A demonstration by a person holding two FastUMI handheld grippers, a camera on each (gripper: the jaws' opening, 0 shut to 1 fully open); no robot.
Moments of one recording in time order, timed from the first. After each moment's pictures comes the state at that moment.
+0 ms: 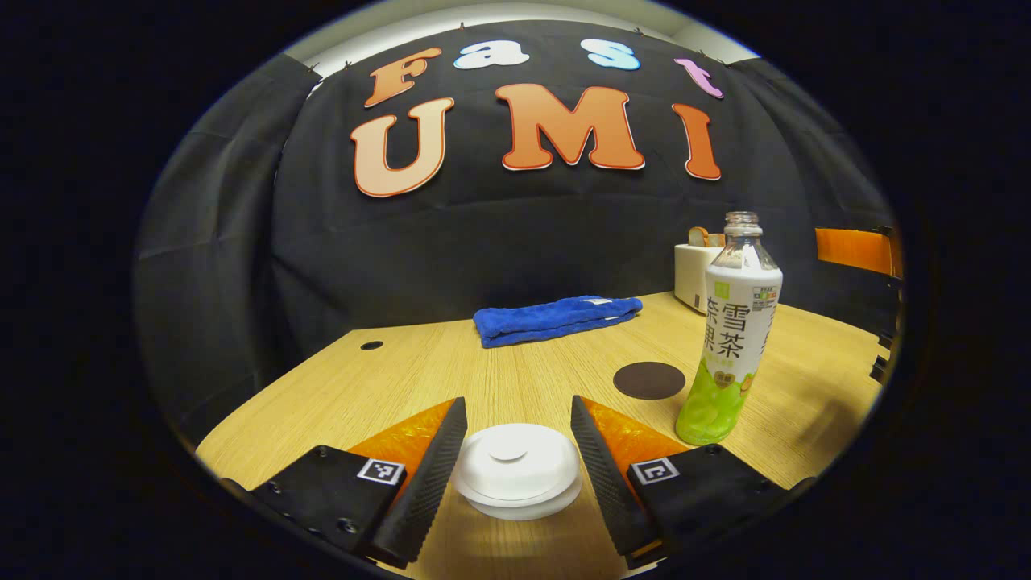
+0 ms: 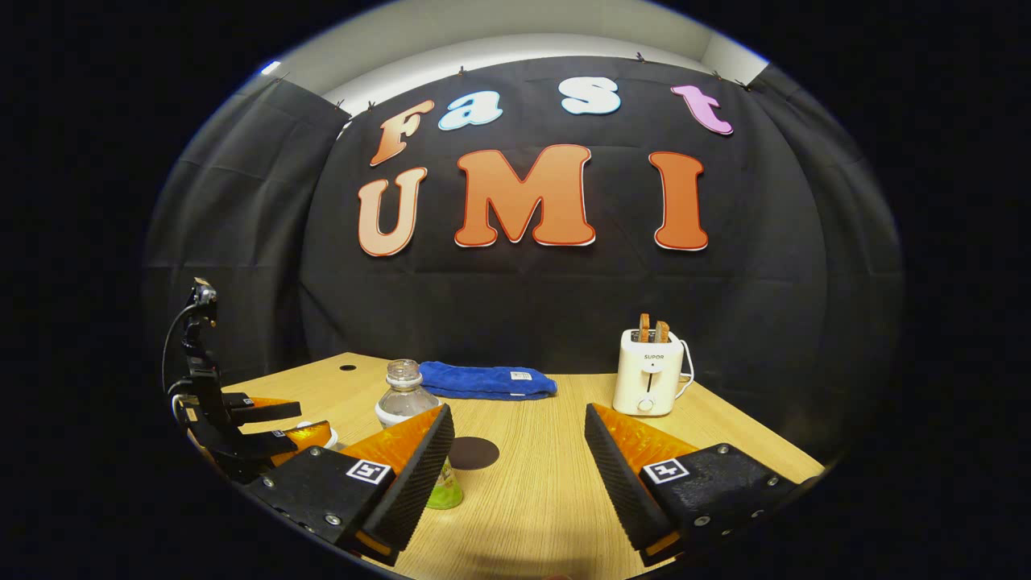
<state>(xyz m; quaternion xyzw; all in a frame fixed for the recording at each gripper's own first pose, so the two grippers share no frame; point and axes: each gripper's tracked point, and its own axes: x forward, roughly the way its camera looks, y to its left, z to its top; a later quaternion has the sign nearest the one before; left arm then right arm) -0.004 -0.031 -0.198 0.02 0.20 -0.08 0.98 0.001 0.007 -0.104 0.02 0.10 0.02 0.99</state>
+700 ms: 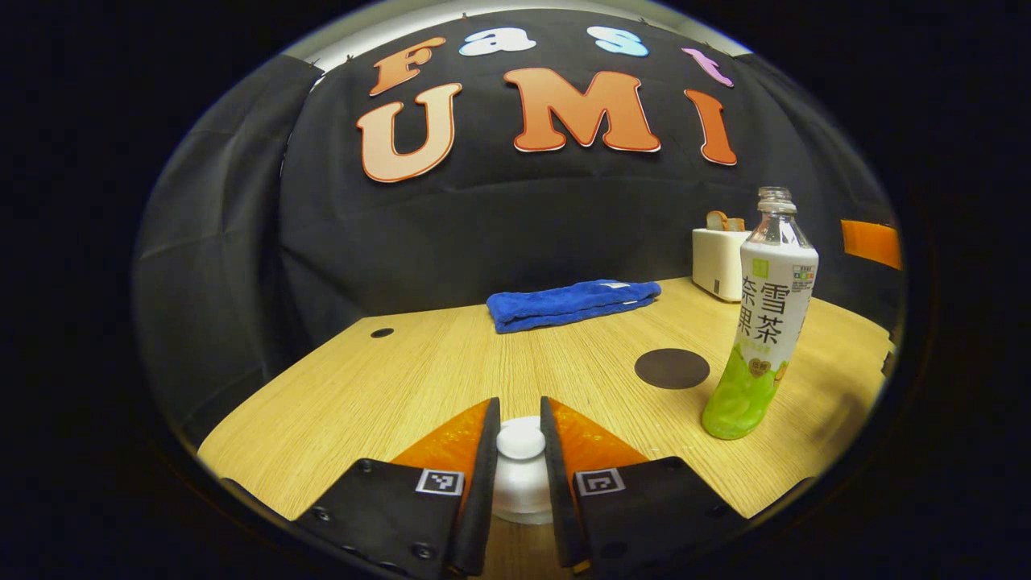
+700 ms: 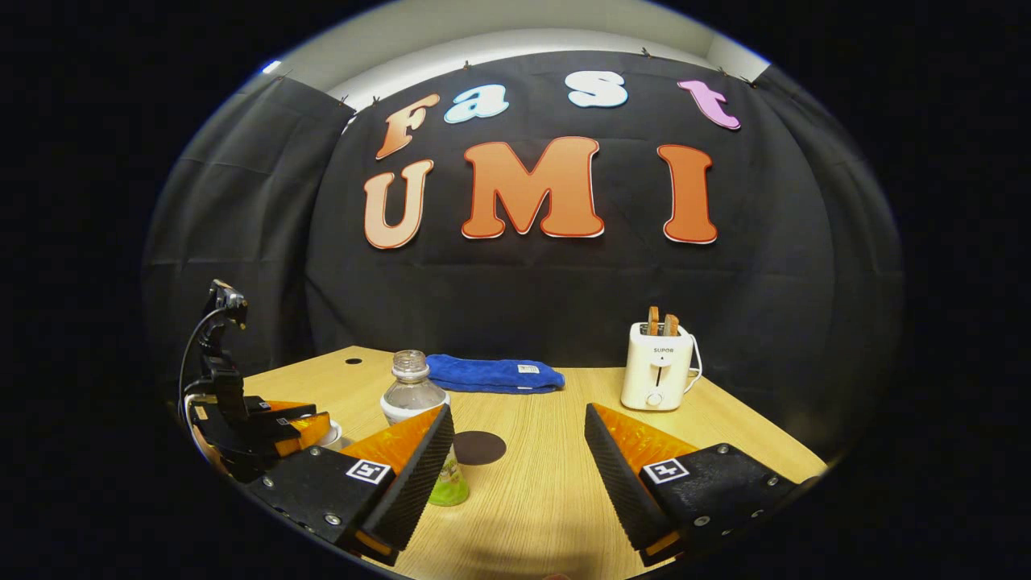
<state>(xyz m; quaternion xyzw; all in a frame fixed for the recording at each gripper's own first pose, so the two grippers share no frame) 0.006 -0.022 -0.214 0.03 0.22 -0.06 0.97 0.003 0.016 -0.111 0.02 0.11 0.04 0.99</state>
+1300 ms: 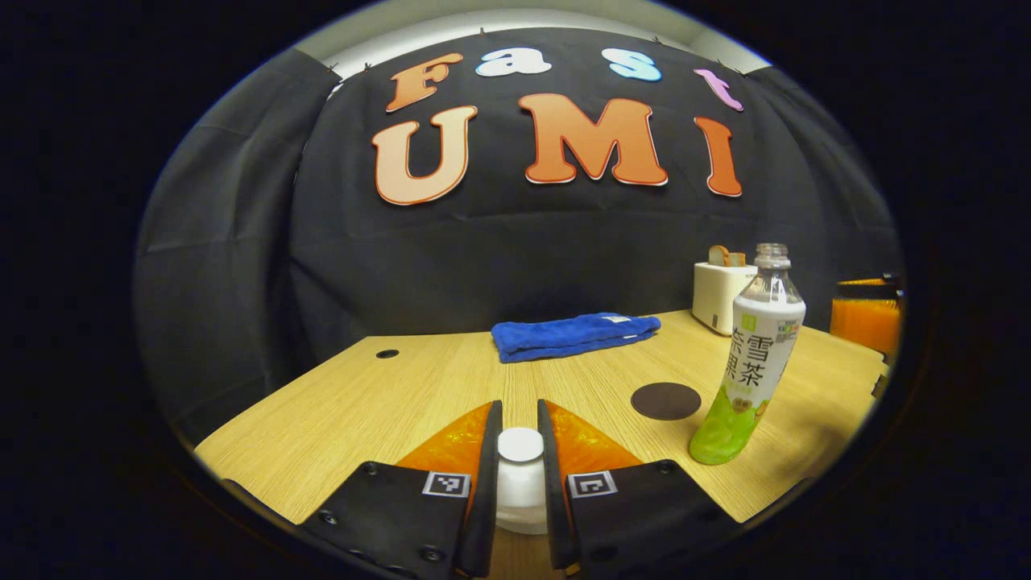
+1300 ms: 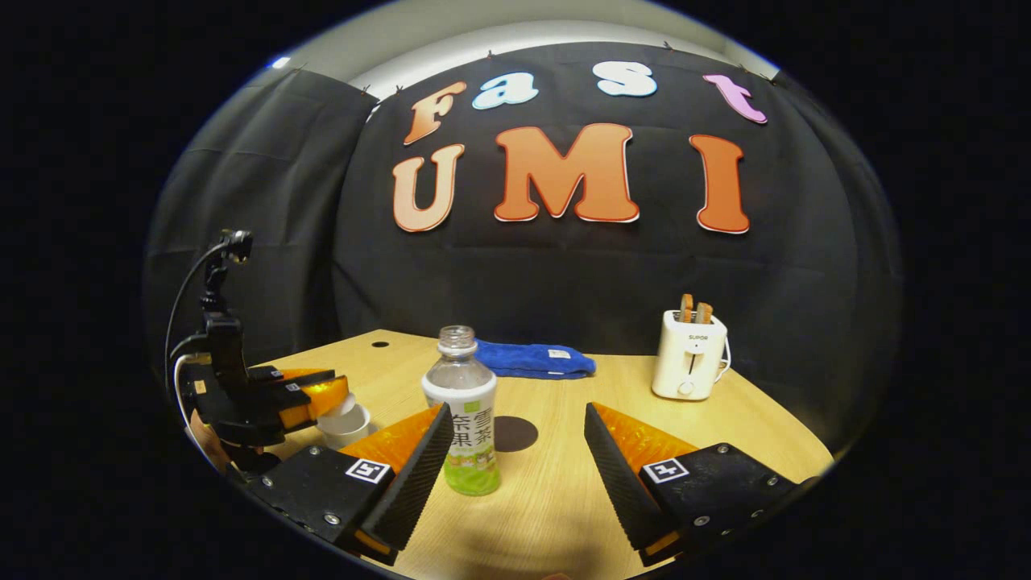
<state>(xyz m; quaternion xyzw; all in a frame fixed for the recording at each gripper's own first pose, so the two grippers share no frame) 0.011 -0.008 -0.171 0.01 0.16 -0.05 0.99 -0.005 0.060 -0.133 0.01 0.14 0.09 0.99</state>
